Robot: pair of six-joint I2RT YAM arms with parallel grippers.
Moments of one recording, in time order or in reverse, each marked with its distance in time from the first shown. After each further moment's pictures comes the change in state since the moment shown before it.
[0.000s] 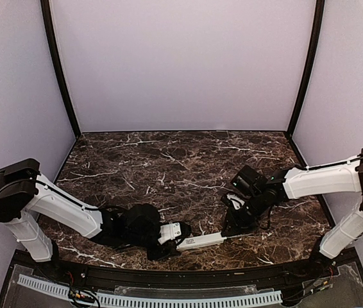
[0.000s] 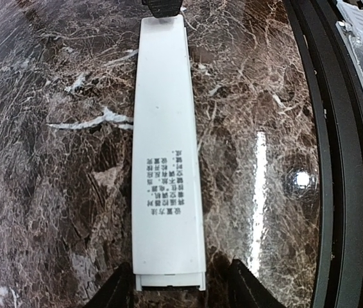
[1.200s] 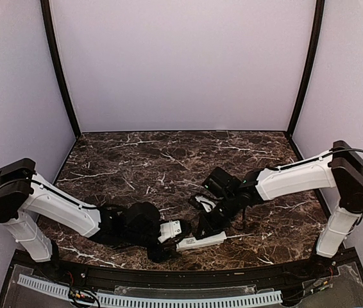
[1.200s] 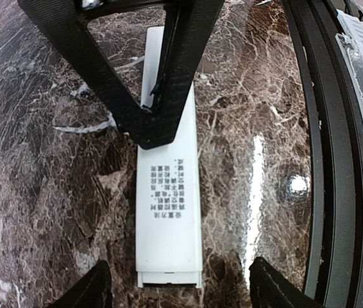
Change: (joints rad) left arm 0.000 -0.029 0.014 -0.040 -0.006 -0.034; right arm 0.153 0.225 0.191 0.141 -0.079 -0.071
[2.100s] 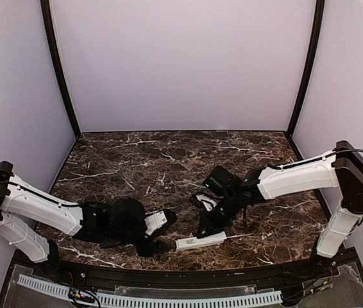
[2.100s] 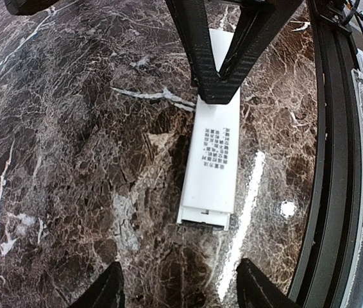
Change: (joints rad) left arm 0.025 -0.181 -0.089 -0.073 -0.050 -0.184; right arm 0.000 -0.021 0.015 -0.043 0.021 0.002
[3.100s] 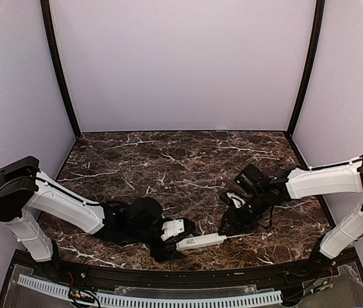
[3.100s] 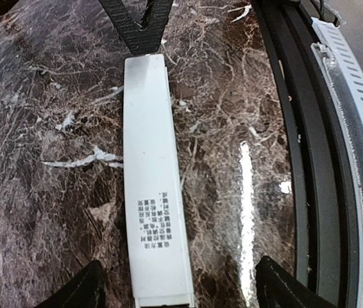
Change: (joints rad) left arm 0.002 0.231 0.134 0.100 0.159 0.255; right arm -0.179 -0.216 -0.237 -0.037 -0.016 0.007
